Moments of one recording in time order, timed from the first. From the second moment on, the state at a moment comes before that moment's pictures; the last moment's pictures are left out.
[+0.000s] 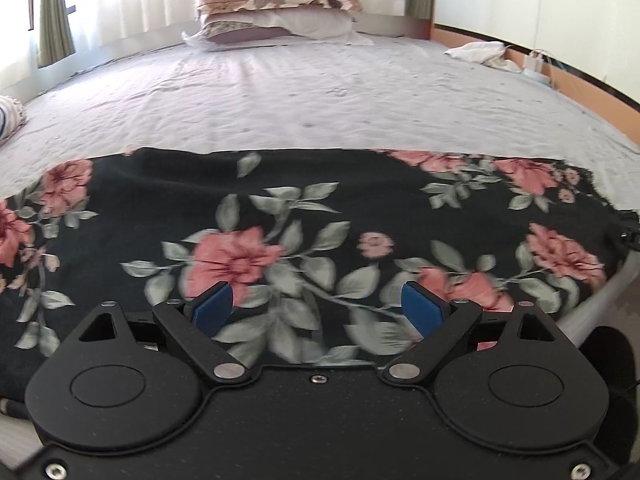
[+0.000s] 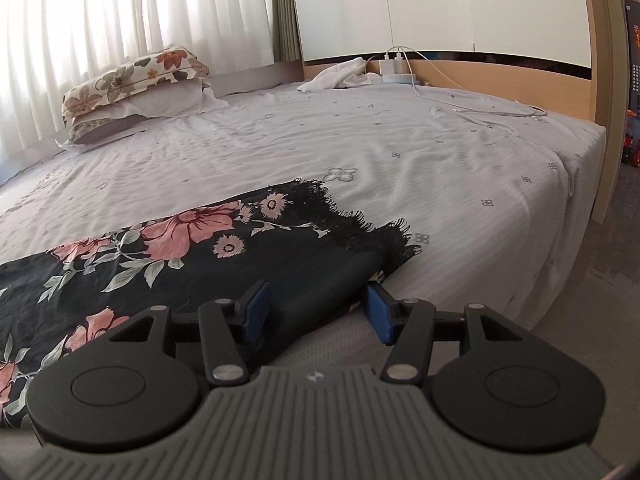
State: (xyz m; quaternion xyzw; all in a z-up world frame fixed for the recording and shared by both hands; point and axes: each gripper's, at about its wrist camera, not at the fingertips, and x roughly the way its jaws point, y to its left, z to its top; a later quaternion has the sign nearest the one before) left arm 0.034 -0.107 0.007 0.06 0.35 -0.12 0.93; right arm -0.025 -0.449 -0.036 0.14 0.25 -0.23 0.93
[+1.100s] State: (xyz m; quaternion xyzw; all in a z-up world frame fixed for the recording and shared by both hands) left arm 0.024 -0.156 -0.015 0.09 0.36 -0.16 0.92; right arm -0.032 -0.497 -0.043 0.44 0.21 -0.14 0.86
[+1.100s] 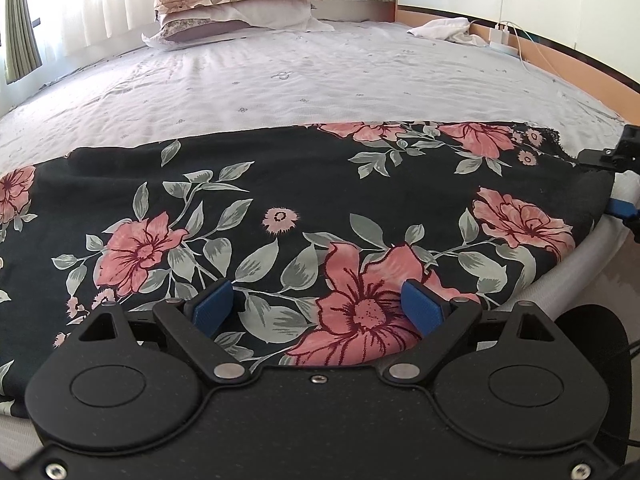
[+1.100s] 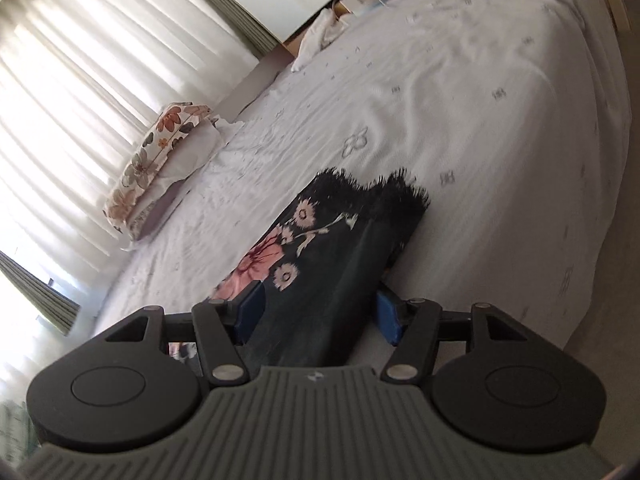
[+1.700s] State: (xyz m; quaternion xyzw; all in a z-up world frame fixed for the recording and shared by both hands) left arm 0.021 -0.147 -0.008 0.08 0.36 -0.14 0.92; right arm 0.007 -0.529 -0.063 0.45 0.19 -0.21 0.85
